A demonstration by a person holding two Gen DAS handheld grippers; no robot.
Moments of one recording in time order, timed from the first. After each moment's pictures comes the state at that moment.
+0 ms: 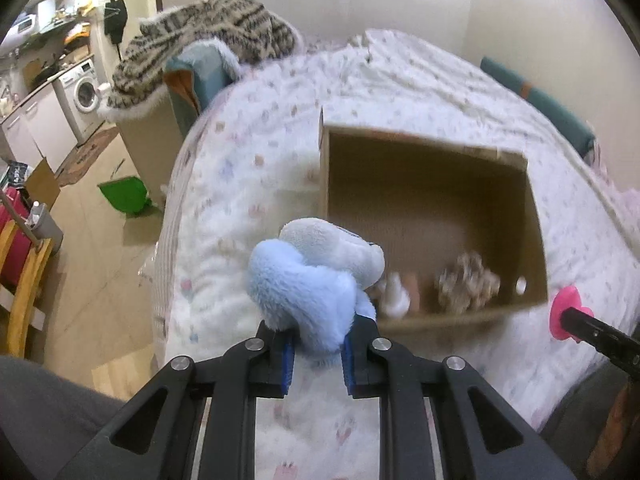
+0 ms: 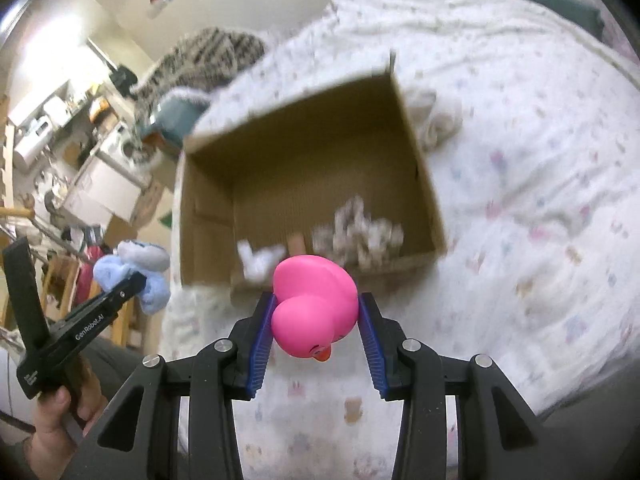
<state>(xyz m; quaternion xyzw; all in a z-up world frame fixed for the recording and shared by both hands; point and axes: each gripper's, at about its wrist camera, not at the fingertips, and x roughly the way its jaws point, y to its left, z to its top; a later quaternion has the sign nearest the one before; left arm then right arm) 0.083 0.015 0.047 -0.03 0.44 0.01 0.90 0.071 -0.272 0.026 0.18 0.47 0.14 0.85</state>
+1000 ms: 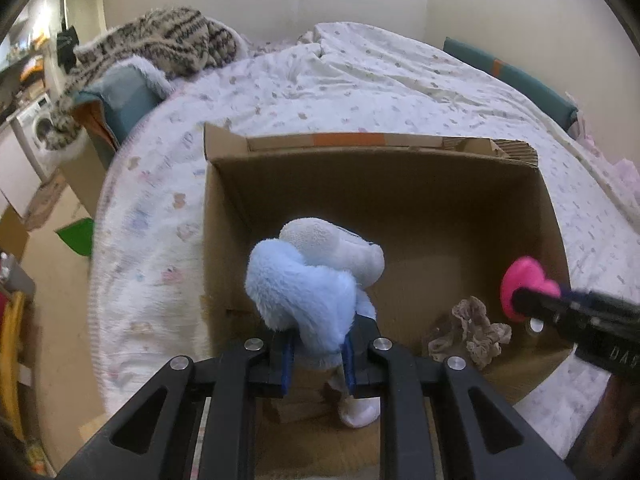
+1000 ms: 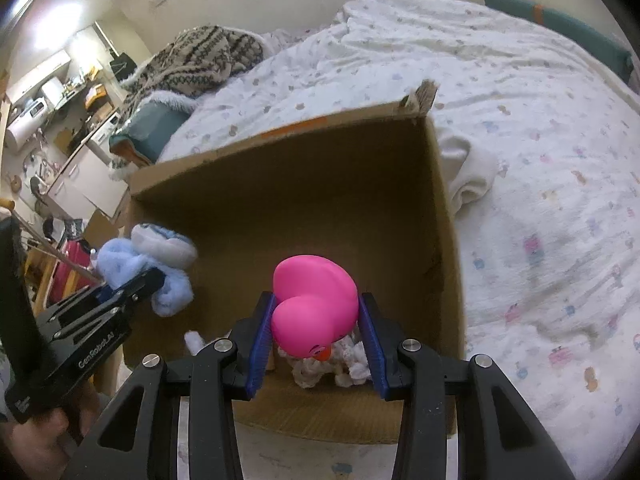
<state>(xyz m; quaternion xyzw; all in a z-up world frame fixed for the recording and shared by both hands) 0.190 -0.033 -0.011 0.01 0.44 -0.05 0.90 0.171 -0.254 -0.019 0.13 0.49 0.14 0.85</state>
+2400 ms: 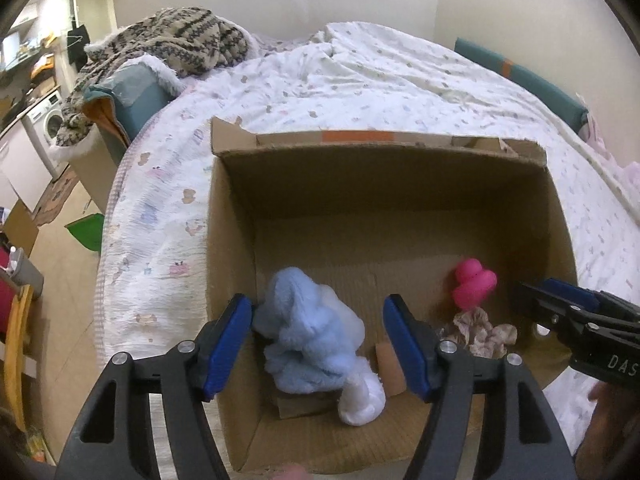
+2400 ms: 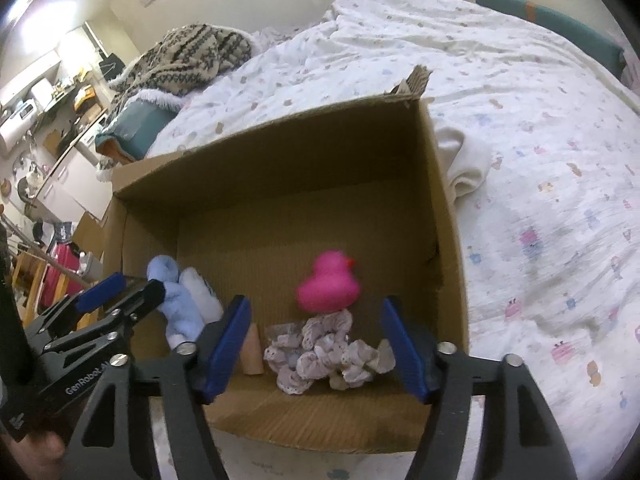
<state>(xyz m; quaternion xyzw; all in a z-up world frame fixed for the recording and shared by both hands) 0.183 -0.037 -0.009 0.01 0.43 -0.03 0.90 0.172 -0.254 -0.019 0.12 0.47 0.11 0.87</state>
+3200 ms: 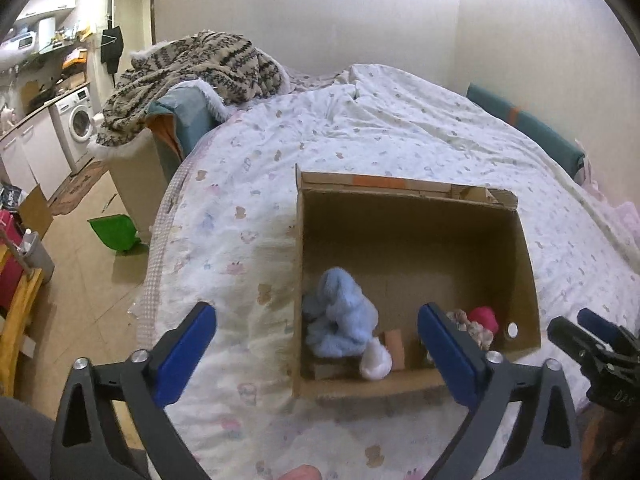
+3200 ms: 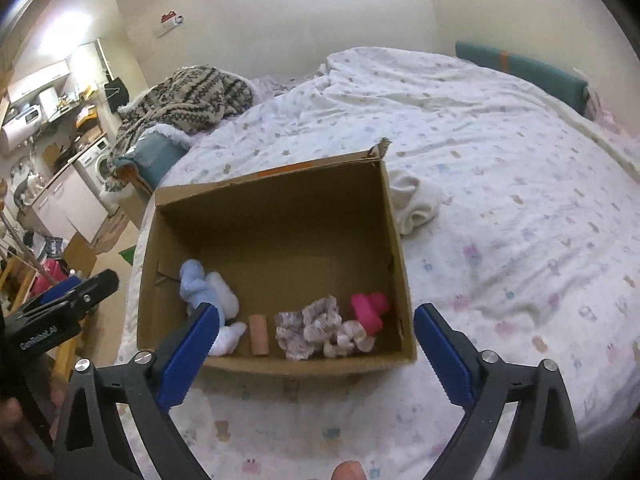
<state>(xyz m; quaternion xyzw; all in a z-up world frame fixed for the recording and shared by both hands) 0.102 0.003 0.054 -0.02 0.38 0.00 0.92 0.086 -0.261 0.036 0.09 0.39 0.07 0.91</state>
